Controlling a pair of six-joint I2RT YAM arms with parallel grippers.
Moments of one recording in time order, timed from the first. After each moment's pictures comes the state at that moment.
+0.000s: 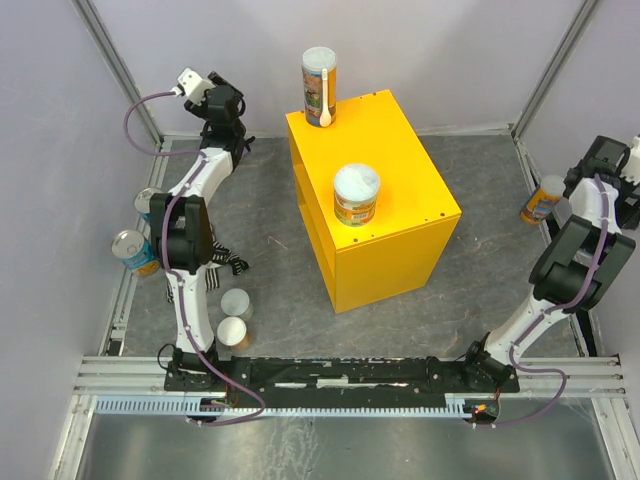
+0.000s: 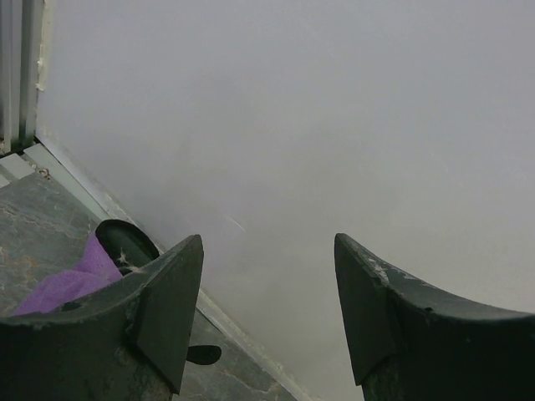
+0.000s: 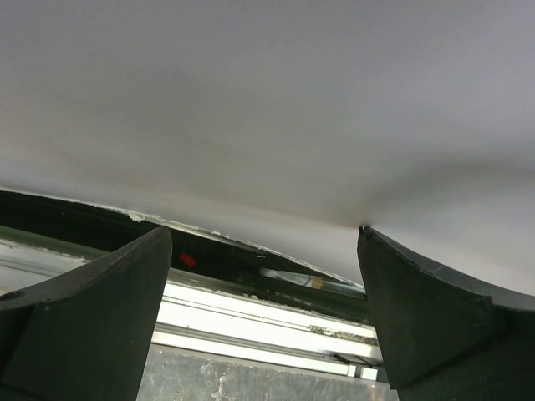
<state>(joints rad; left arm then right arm) -0.13 2.17 1.85 0.35 -0.65 -0.56 -0.57 1.90 1.54 -0.36 0.83 0.13</state>
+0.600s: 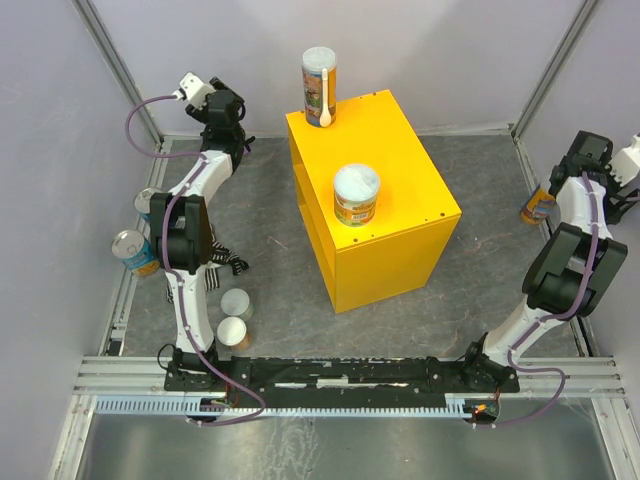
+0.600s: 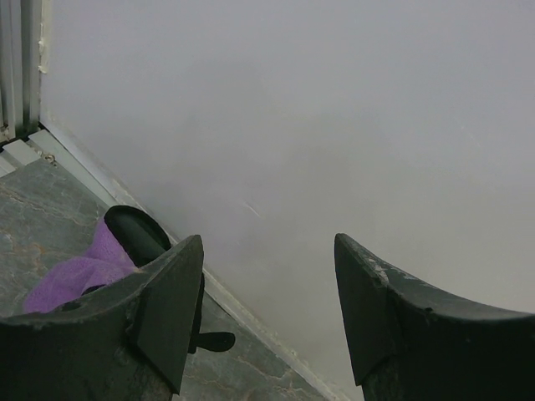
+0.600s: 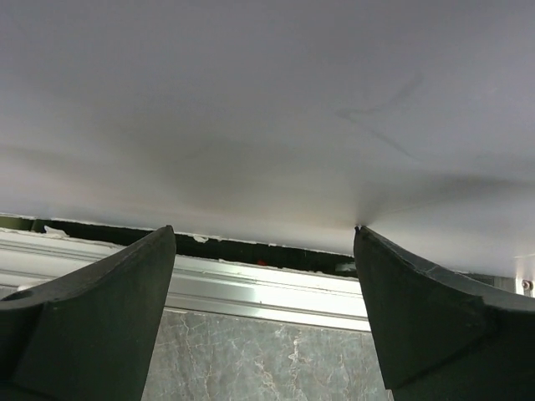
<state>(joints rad) -0.13 2.17 1.81 0.35 -0.63 -0.56 -0.49 1.78 1.45 -0.37 0.90 0.45</state>
